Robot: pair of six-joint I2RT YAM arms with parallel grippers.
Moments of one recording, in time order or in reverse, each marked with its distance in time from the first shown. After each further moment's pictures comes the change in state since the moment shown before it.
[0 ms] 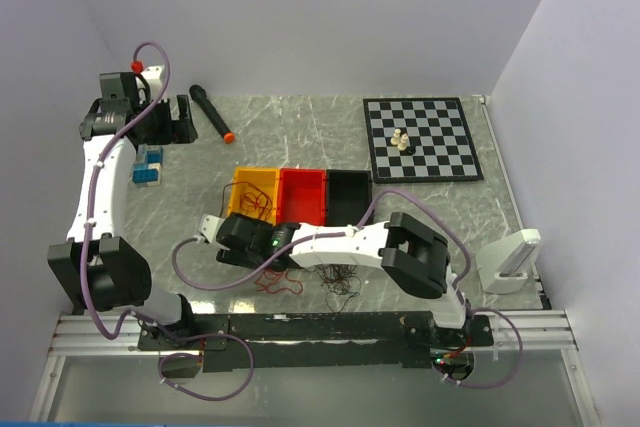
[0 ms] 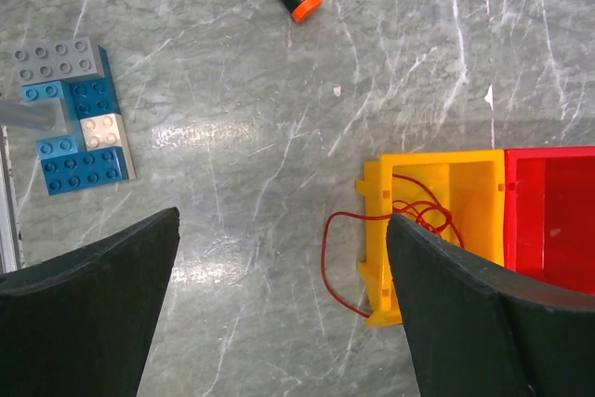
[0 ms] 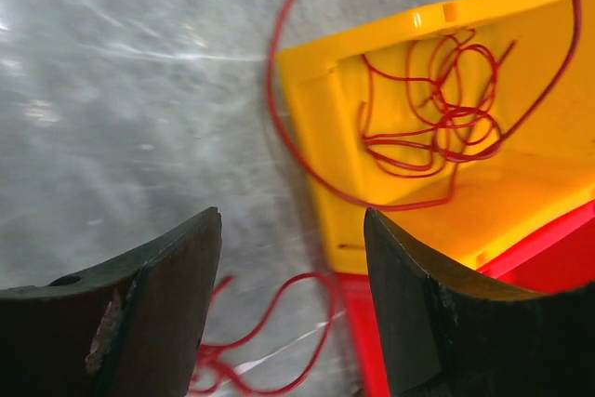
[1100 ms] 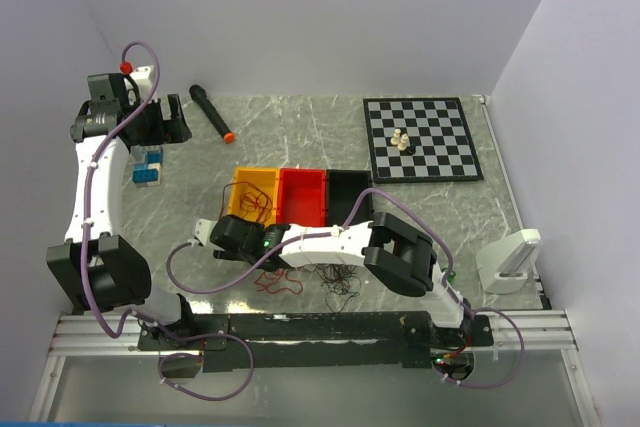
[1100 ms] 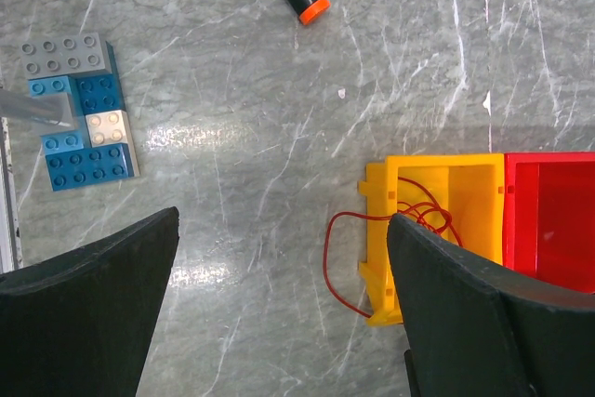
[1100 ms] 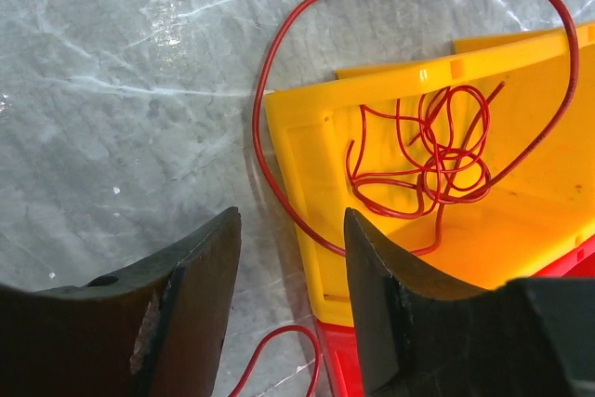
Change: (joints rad) left arm 0.061 0.001 -0.001 0.002 0.059 0.000; right arm -0.010 0.108 0.062 0.050 0.048 -0.126
